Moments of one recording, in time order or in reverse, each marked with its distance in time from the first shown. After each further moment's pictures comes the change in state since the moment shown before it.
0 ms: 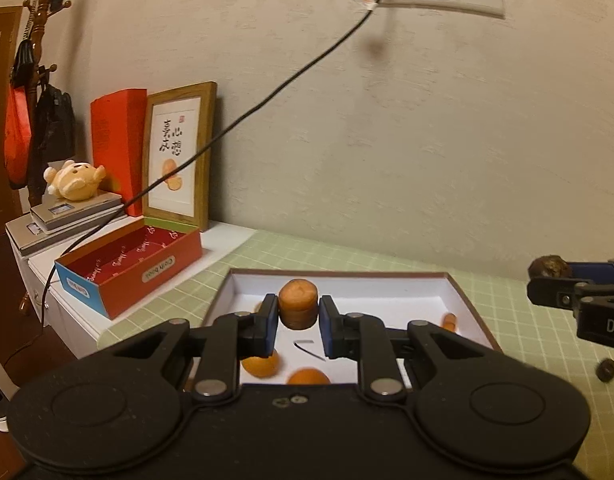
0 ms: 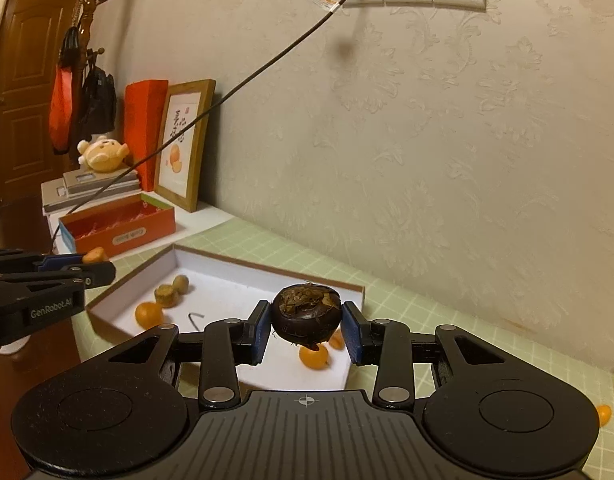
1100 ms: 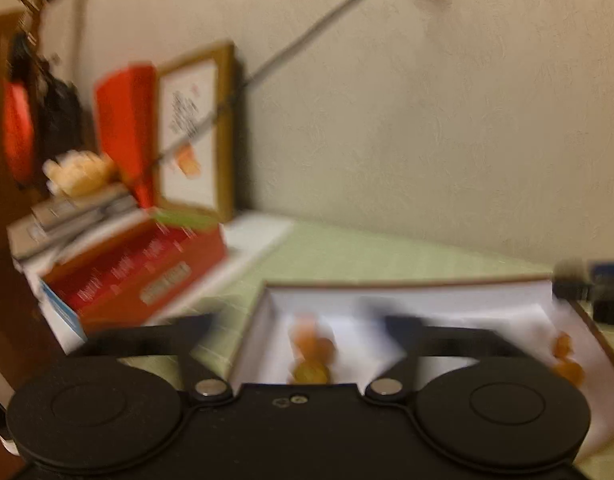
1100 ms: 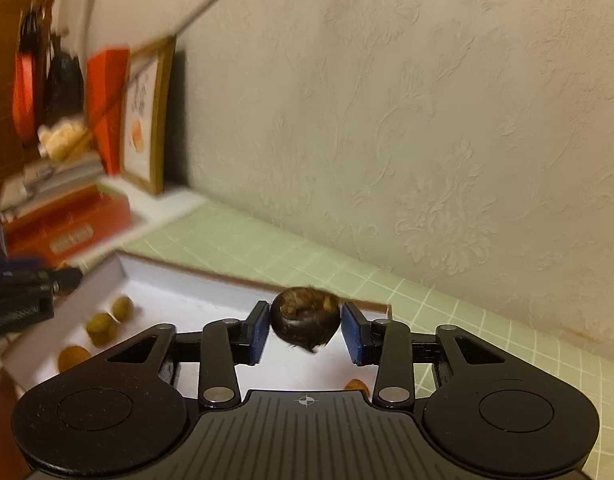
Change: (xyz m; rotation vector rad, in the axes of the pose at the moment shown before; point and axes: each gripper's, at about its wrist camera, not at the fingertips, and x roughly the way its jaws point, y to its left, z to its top) left arm 0.116 0.027 0.005 0.038 0.003 0.143; right arm 0.160 -0.020 0.016 0.040 0.121 -0.022
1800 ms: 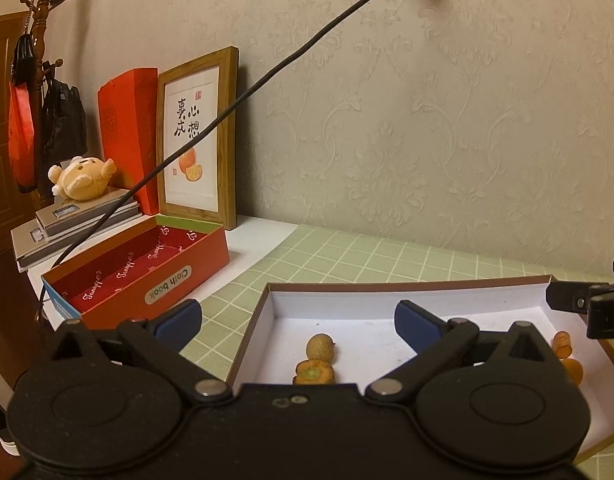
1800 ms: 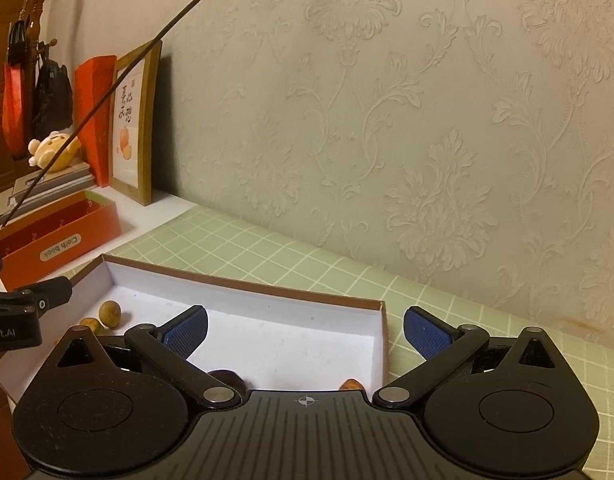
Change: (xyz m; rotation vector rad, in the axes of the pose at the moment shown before) left arm 0.000 0.004 -0.002 -0.001 0.028 -0.038; right arm -0.006 -0.006 -0.007 0.046 -0.056 0.002
